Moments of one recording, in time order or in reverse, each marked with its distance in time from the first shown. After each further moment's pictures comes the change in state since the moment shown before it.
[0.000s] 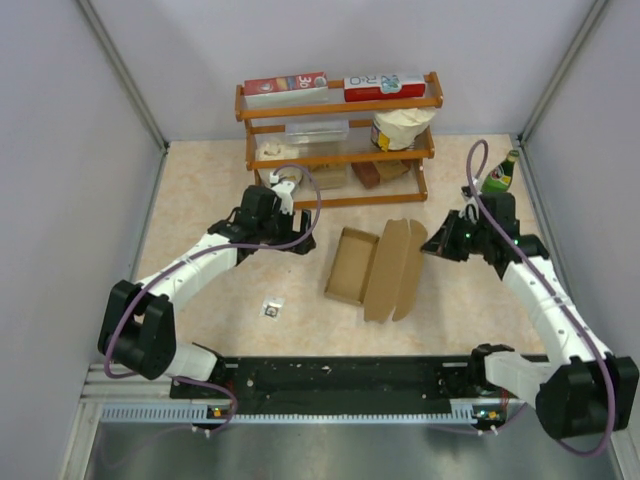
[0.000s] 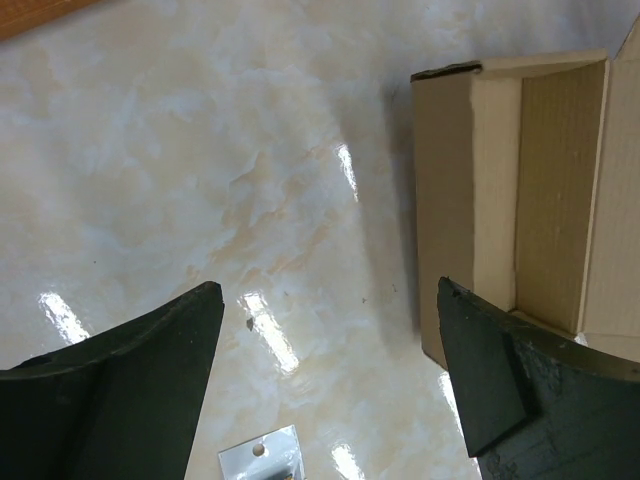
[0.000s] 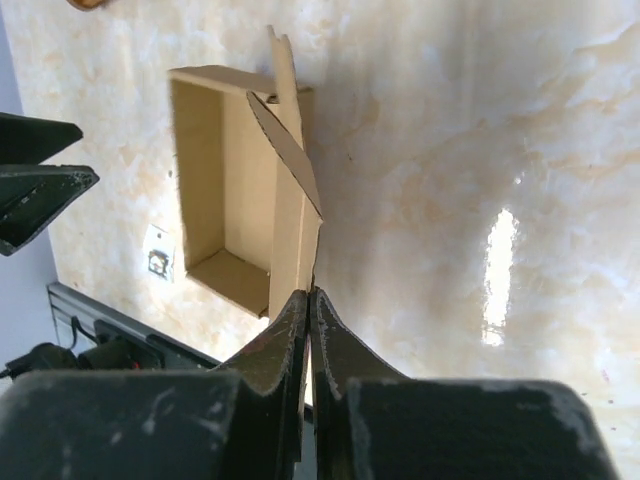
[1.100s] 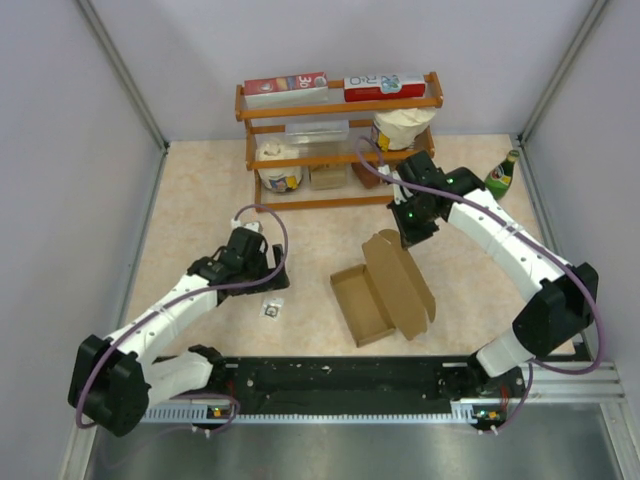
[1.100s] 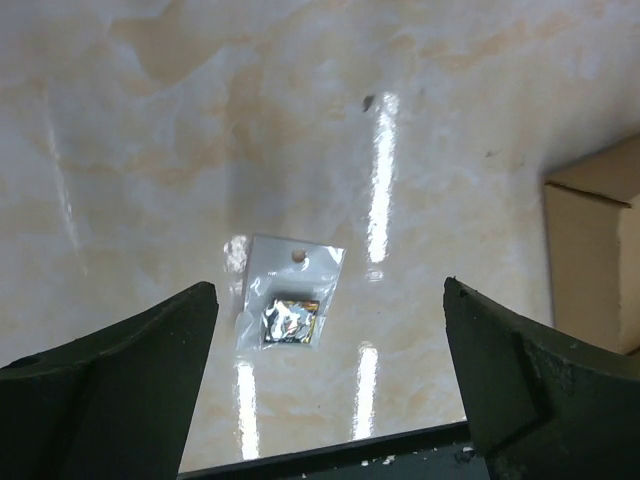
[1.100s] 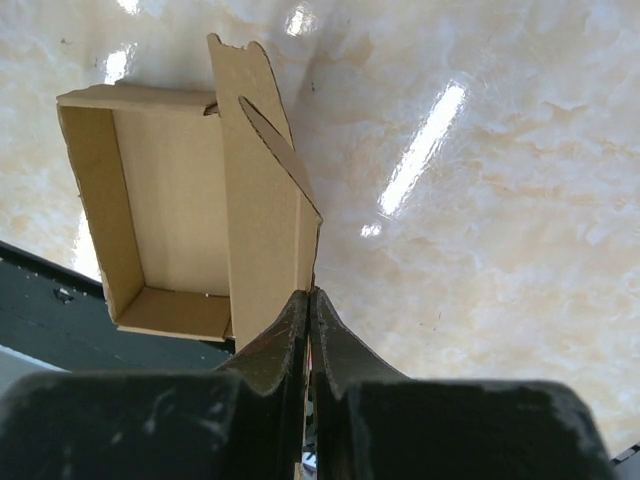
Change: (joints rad) left arm -0.026 -0.293 -0.234 -0.266 -0.253 -0.329; right arm 0.404 0.520 0.673 -0.575 0.375 -0.429
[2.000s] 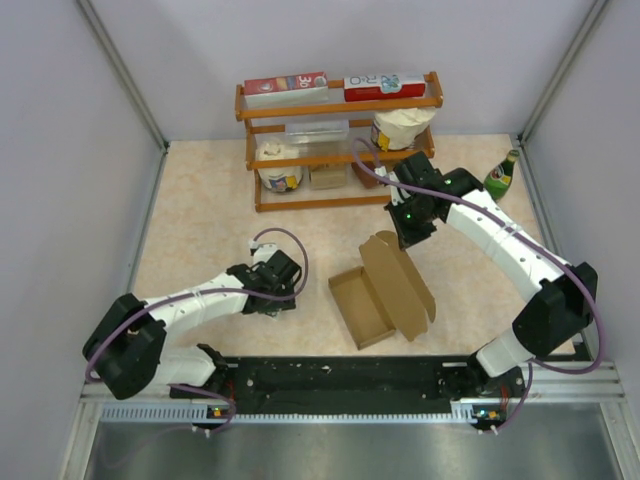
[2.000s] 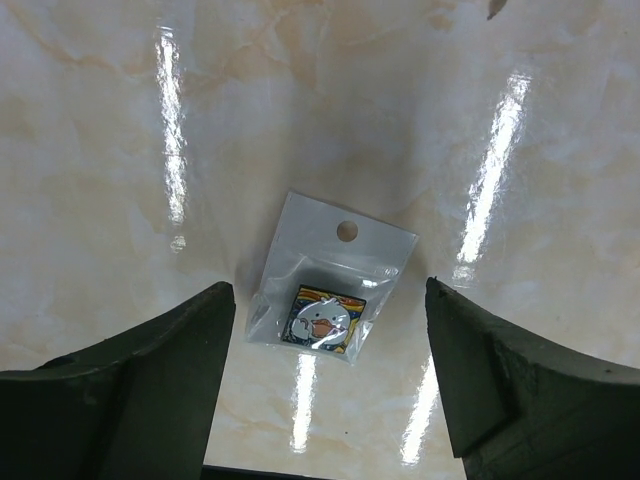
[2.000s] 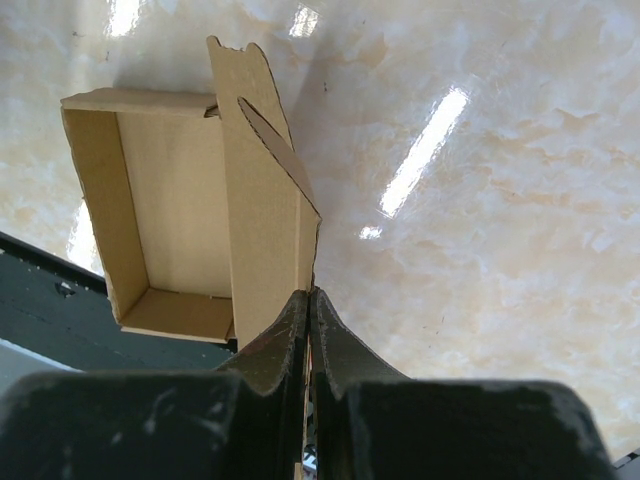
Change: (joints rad) left arm -0.283 0.169 -0.074 -0.062 -0.335 -0.274; right arm 0.017 0.000 -0.001 0.003 -0.009 -0.011
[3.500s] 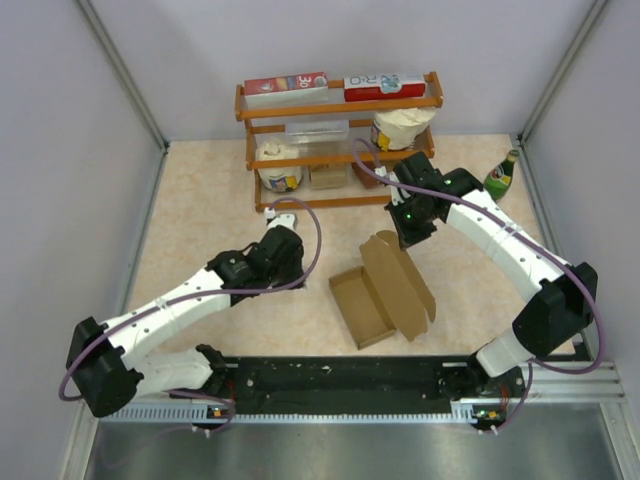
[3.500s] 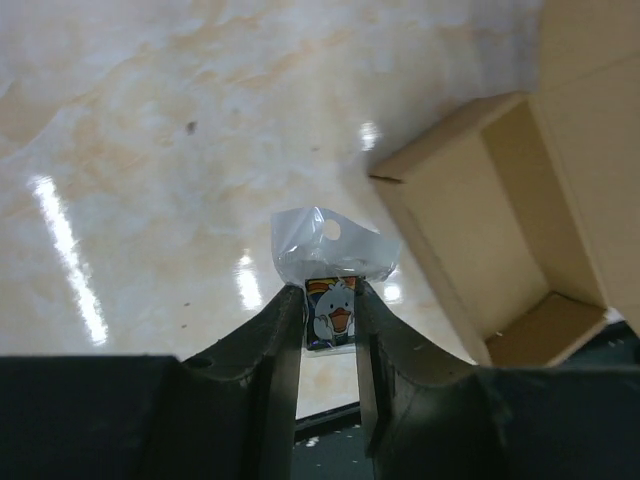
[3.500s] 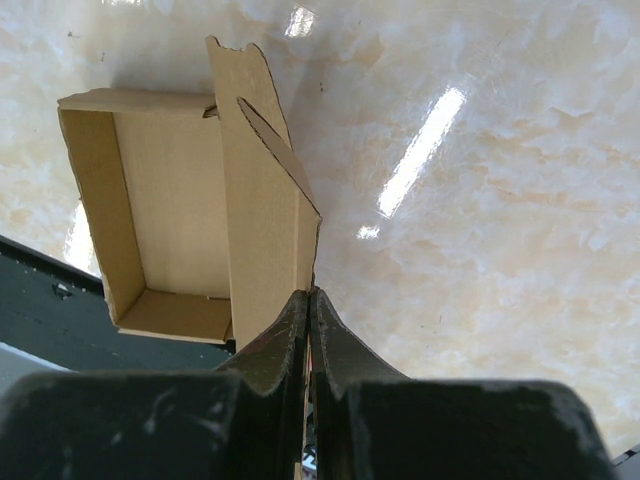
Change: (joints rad) left arm -0.062 -0.140 0.237 -0.051 0.114 0.125; right arm 0.000 0.000 0.000 0.000 0.008 0.000
